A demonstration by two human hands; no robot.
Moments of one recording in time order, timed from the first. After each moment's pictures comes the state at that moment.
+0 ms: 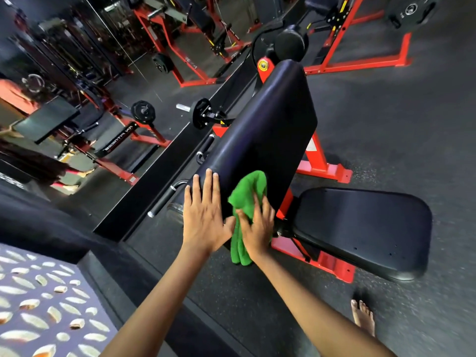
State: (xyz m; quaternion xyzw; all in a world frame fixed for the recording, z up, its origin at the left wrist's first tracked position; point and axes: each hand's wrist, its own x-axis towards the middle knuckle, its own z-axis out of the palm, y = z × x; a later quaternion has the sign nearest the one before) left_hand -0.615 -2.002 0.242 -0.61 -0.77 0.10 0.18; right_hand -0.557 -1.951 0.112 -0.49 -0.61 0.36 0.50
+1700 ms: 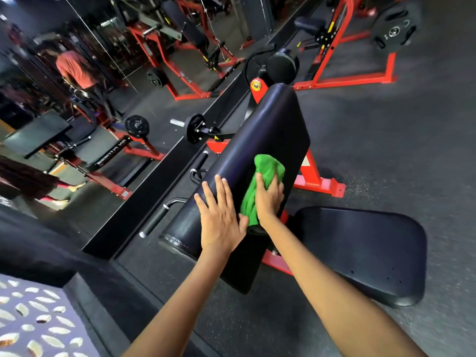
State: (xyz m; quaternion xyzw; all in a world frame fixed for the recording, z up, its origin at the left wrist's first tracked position) left_hand -0.595 -1.935 0.232 -0.55 -0.79 0.16 0.21; right_hand -0.547 -1.827 0.171 -0.58 -0.44 0.52 0.44
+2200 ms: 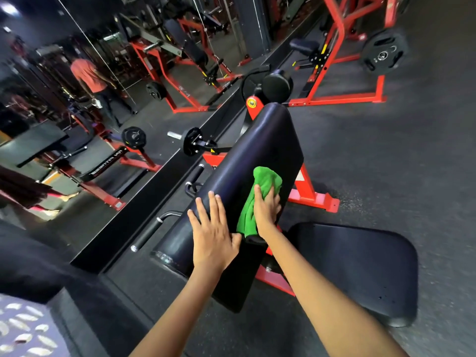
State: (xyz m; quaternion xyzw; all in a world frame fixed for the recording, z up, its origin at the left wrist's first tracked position) left_hand -0.592 -1.935 0.237 -0.56 -0.79 0.15 0.19; right_hand -0.539 -1.806 0.175 -0.59 -0.45 0.56 0.38
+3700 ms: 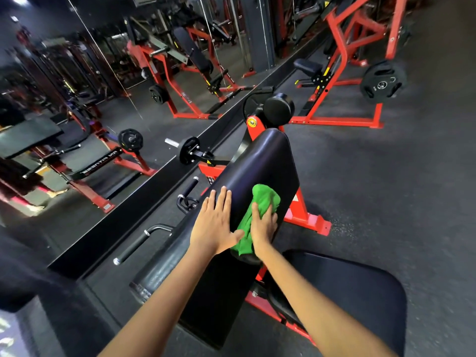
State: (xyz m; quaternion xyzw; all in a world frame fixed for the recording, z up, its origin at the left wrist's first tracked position) left_hand -0.613 -1.844 0.262 -0.65 -0.75 0.10 0.10; right_hand -0.535 -1.771 0.173 -0.58 -0.46 0.54 0.39
